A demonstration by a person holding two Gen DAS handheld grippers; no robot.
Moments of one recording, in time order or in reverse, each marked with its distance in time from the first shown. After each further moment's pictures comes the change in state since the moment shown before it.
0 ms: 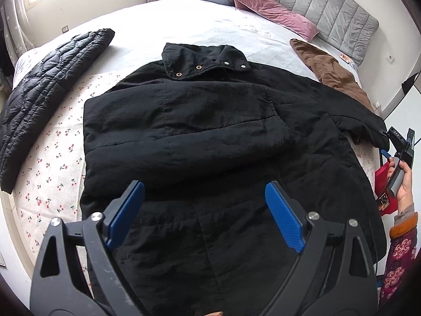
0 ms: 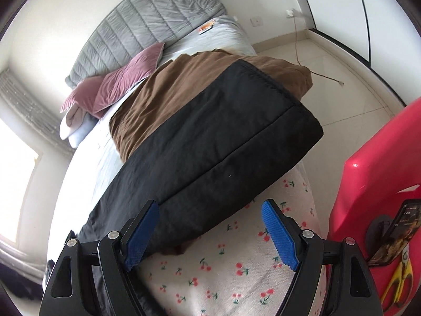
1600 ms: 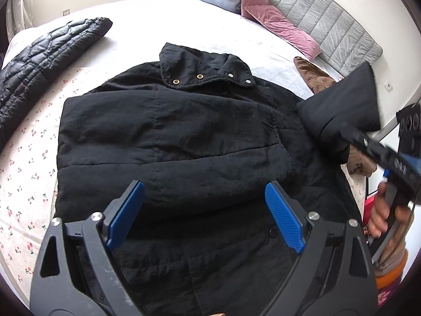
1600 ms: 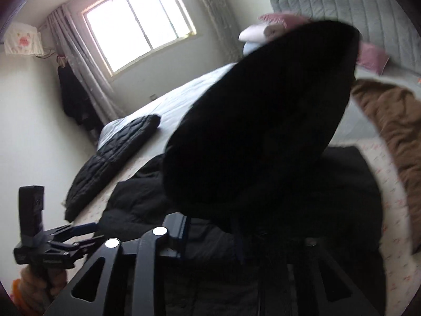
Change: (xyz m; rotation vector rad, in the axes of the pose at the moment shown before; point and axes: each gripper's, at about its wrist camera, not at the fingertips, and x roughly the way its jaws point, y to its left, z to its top) left arm 0.043 0.022 0.032 -0.131 -0.026 -0.094; right arm -0.025 0.309 -0.236 -0.828 0.341 0.630
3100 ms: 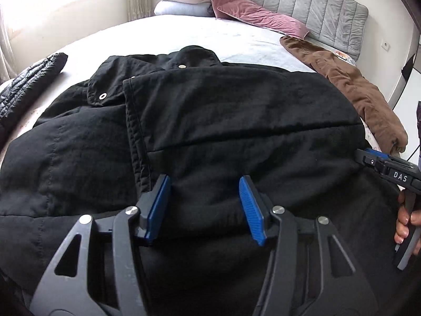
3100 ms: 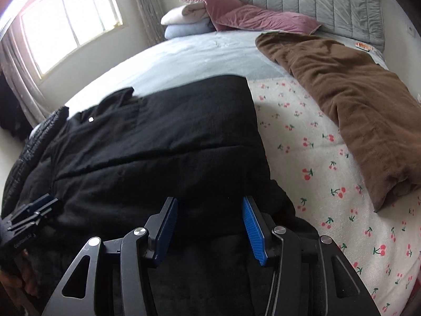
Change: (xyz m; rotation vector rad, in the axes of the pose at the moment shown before) left arm 0.111 -0.089 -0.012 0.246 -0.125 0.090; right arm 0.018 -0.149 -0.061 0.085 0.049 -0.462
